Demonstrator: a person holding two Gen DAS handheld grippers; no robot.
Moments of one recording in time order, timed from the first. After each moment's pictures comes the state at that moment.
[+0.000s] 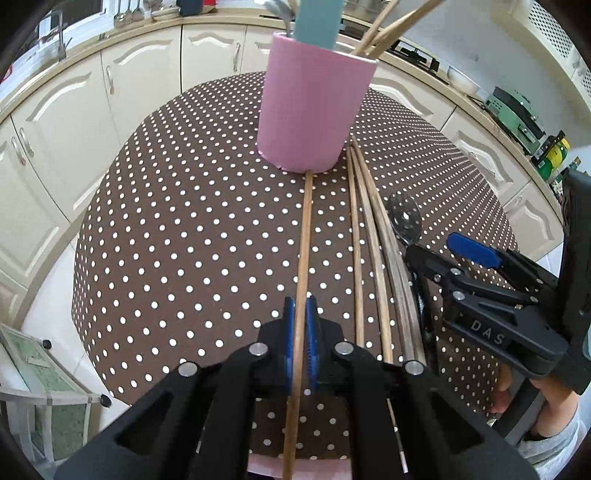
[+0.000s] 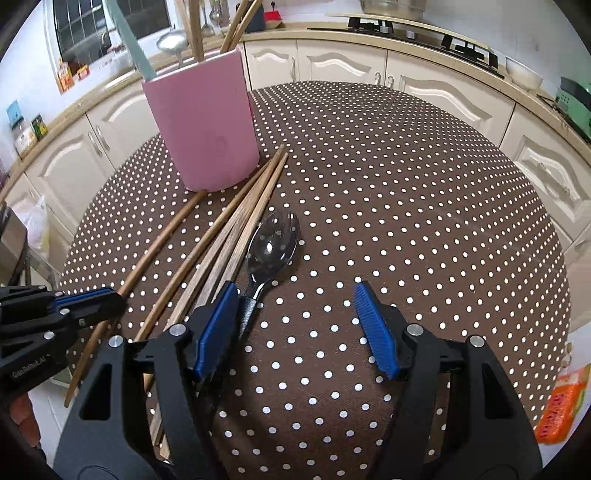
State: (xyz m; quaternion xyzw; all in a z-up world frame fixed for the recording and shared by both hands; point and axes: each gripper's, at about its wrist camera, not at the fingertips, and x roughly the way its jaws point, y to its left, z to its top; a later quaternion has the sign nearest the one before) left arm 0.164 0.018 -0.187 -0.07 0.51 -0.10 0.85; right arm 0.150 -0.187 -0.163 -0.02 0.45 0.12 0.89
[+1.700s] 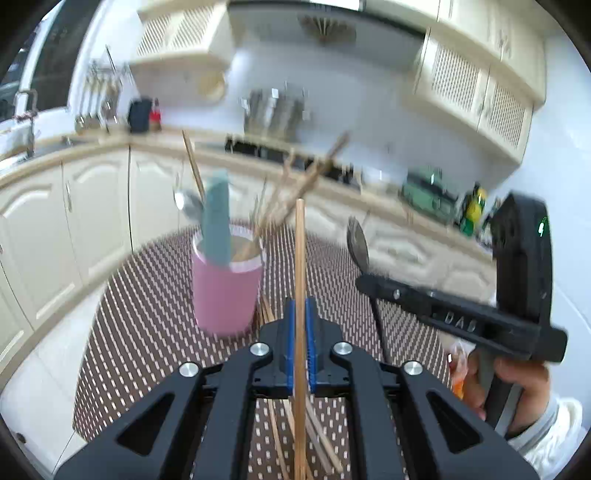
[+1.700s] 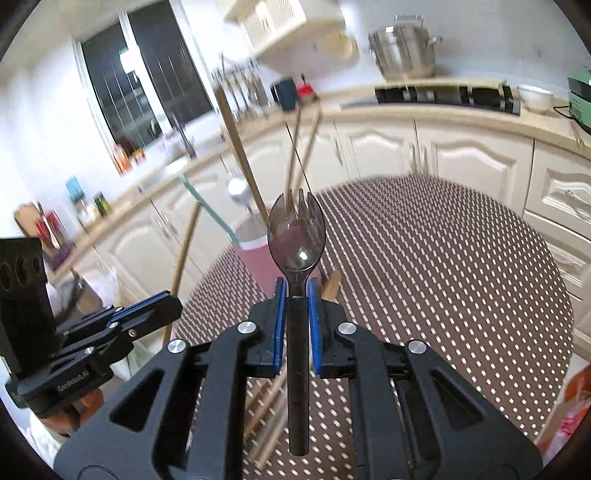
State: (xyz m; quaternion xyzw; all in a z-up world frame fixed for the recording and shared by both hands) left arm 0.123 0.020 -0.067 -0.08 0.25 -0.21 0.94; right arm 0.134 -0.241 -0.053 0.11 0.30 0.23 0.92
